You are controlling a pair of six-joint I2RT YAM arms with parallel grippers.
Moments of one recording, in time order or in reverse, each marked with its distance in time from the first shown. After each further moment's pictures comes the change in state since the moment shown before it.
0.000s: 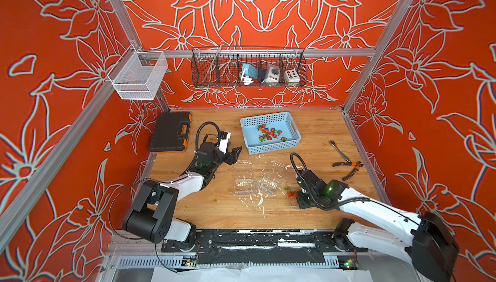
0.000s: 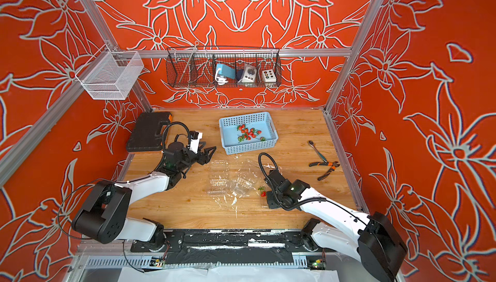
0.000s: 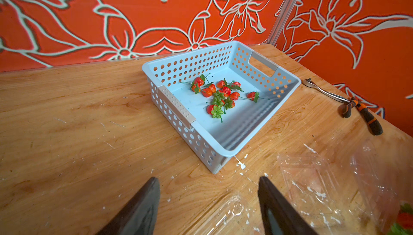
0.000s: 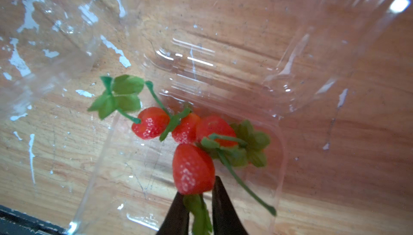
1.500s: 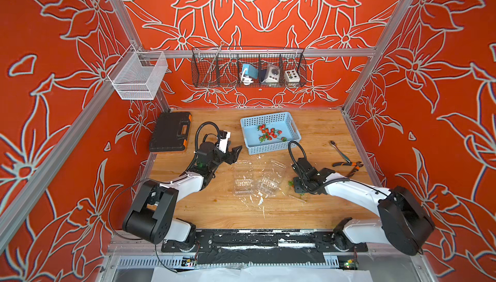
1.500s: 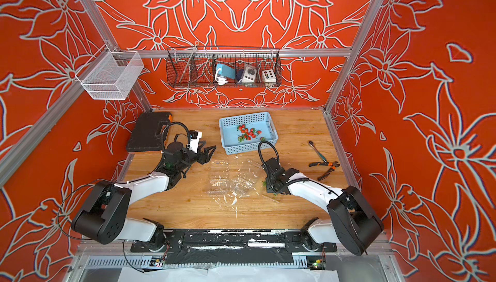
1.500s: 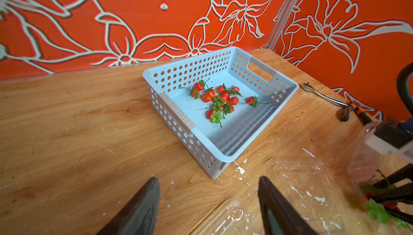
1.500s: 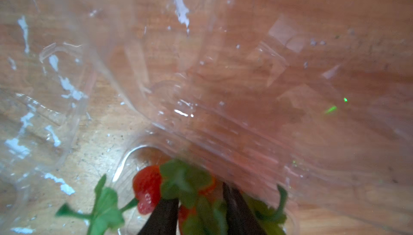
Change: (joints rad) left arm 0.000 -0.003 0.000 0.022 0.000 -0.003; right arm -0.161 0.279 0.114 0.183 0.153 -0.049
